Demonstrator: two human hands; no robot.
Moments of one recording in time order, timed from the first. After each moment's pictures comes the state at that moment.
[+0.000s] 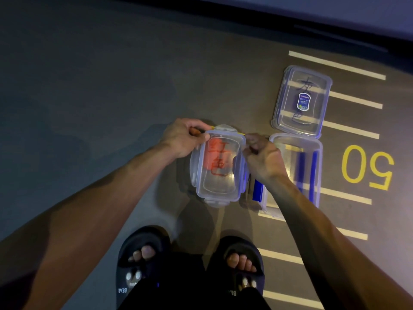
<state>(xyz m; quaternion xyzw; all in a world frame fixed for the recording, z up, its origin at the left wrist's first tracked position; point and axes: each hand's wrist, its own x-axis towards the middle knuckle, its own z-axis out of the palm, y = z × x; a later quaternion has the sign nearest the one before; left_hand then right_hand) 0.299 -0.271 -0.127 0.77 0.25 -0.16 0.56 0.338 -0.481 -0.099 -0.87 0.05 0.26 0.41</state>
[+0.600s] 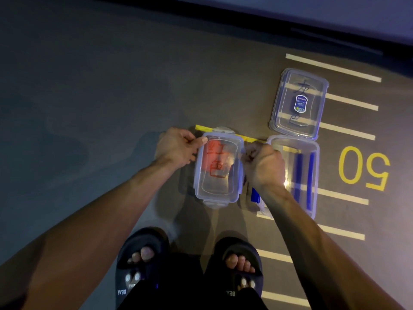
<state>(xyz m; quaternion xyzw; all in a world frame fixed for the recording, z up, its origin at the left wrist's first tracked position) 0.281 -0.285 -0.119 0.76 0.36 -0.13 0.52 0.328 -0.490 -0.107 -0.95 0.03 0.21 0.23</state>
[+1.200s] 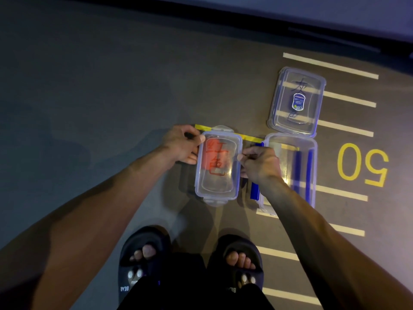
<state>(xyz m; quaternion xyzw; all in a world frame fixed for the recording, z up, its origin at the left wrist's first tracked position) 0.294 -0.286 -0.107 0.69 0.35 -0.21 0.59 0.330 -0.499 -0.129 -0.85 0.16 0.29 0.42</state>
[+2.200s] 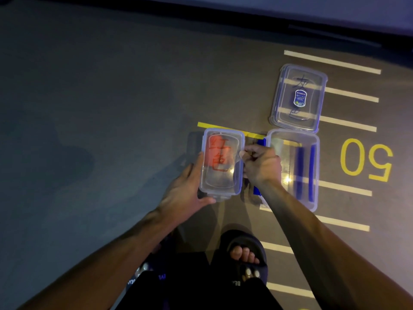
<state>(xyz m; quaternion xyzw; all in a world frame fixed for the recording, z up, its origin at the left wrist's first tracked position) 0.180 -0.325 -0.116 0.89 0.13 -0.19 0.40 0.308 -0.496 -0.121 -0.88 0.11 0.23 0.41</state>
